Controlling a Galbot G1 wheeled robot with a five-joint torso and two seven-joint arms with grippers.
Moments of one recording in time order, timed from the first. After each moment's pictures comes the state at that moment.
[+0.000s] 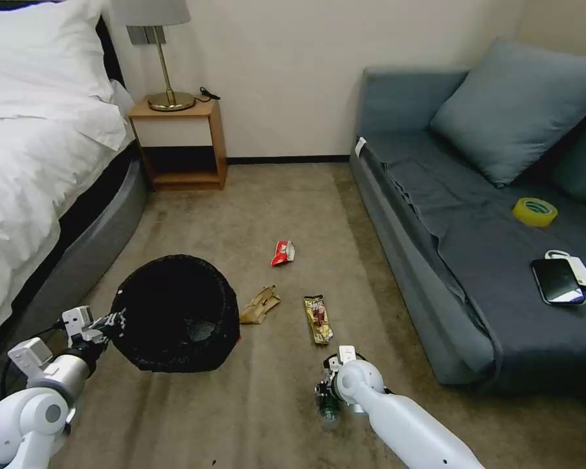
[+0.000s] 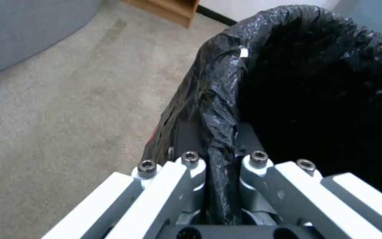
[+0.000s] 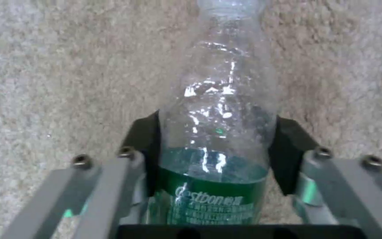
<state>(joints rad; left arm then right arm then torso) 1.45 -1.19 -0.92 -1.91 -0.80 0.44 0.09 -0.87 1.23 -0.23 1.31 1.16 -0.74 0.64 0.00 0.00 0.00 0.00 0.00</state>
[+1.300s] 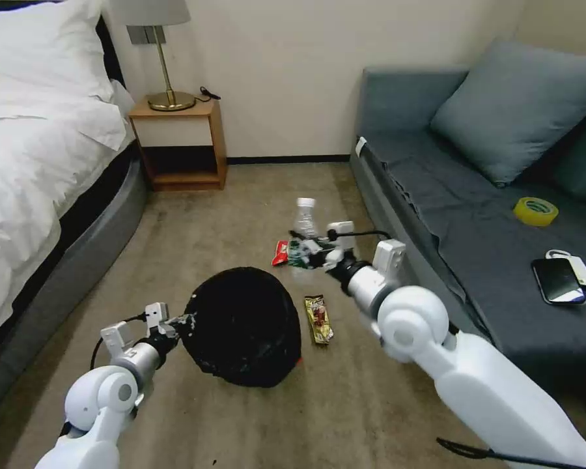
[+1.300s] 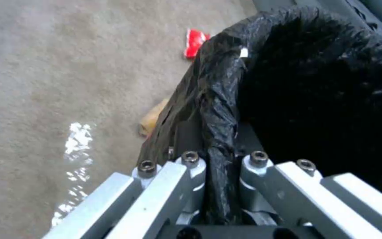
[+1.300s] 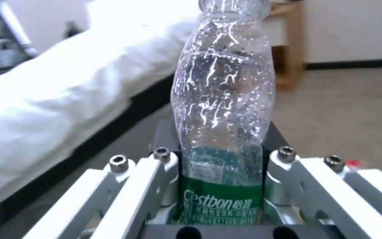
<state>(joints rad) 1.34 -1.24 -0.63 -1.90 -0.79 0.60 0.04 -0.72 0.96 -0.21 2.13 1.01 -0.32 0.28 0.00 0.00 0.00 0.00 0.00</state>
